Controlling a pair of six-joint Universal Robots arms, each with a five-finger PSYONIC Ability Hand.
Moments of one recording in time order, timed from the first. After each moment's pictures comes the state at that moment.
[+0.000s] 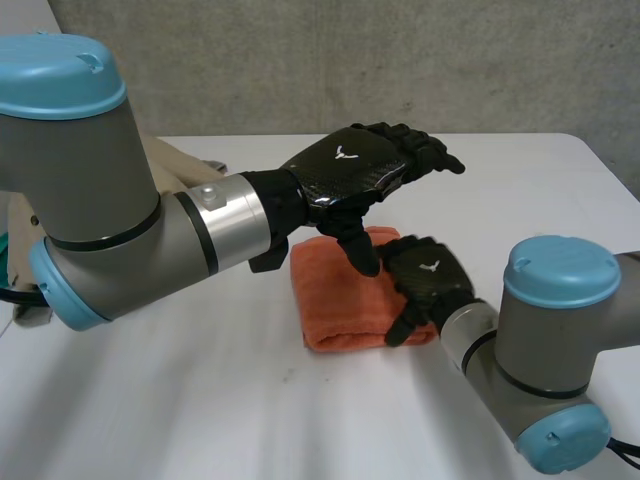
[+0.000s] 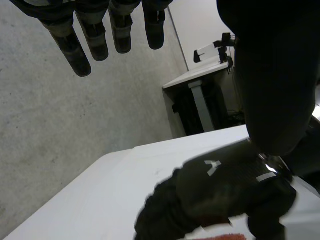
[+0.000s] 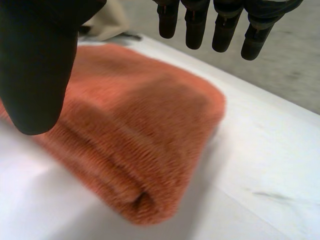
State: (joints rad) left arm 4.12 -2.01 -1.10 3.03 -0.87 3.27; right arm 2.11 -1.11 1.65 -0.23 1.53 3.03; left_hand 0.21 0.21 0.17 0.19 0.05; right_hand 0.21 0.21 0.21 0.21 0.05
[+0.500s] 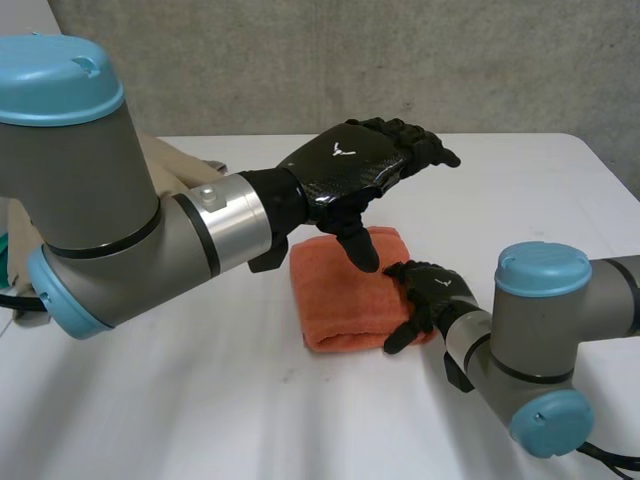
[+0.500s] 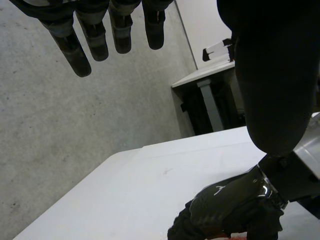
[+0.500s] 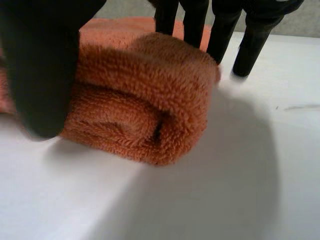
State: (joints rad) left arm 4.12 -1.99 -1.13 3.05 -0.92 3.26; right arm 2.06 -0.96 1.59 -0.21 1.52 3.29; left_hand 0.21 0.21 0.17 0.19 0.05; right_hand 0.52 0.53 0.53 0.52 0.35
